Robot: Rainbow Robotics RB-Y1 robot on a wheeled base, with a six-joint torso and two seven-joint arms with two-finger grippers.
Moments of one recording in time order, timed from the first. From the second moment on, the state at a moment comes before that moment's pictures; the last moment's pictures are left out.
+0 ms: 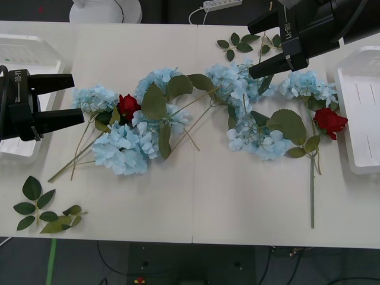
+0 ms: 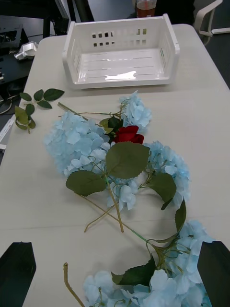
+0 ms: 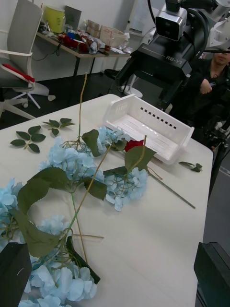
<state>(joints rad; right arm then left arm) -1.07 -1.12 0.68 -1.53 -2.09 1.08 2.68 -0.01 1.05 0.11 -1.96 2.25 0.91 -2.64</state>
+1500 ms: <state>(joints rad) -1.06 -0.82 0.69 -0.97 -1.32 1.21 1.48 -0.59 1.20 -0.56 -1.26 1.85 0.86 -2.07</state>
